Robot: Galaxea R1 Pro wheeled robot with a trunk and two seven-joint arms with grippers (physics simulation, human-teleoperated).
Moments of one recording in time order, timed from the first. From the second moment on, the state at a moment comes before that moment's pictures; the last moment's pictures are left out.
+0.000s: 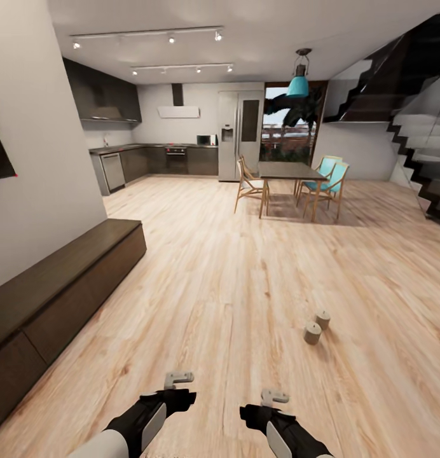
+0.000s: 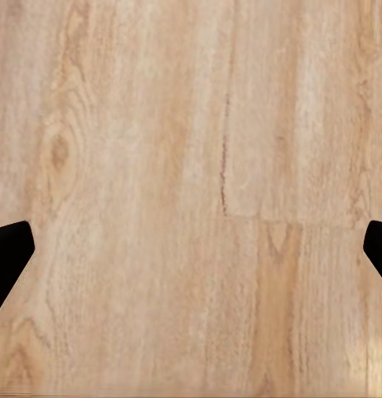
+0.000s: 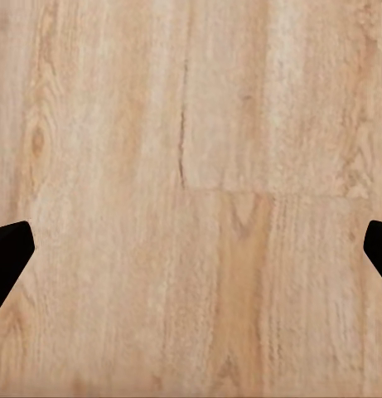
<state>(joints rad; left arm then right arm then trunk) -0.59 -0.12 -0.11 -0.27 0.17 0.19 -0.02 -0.51 0.17 0.03 -0.32 -0.16 0.17 -0.05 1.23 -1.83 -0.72</state>
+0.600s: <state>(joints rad) -0.59 -0.12 -0.11 -0.27 0.17 0.19 -0.02 -0.50 0.17 0.03 -0.32 -0.16 0.17 -0.05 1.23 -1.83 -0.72</state>
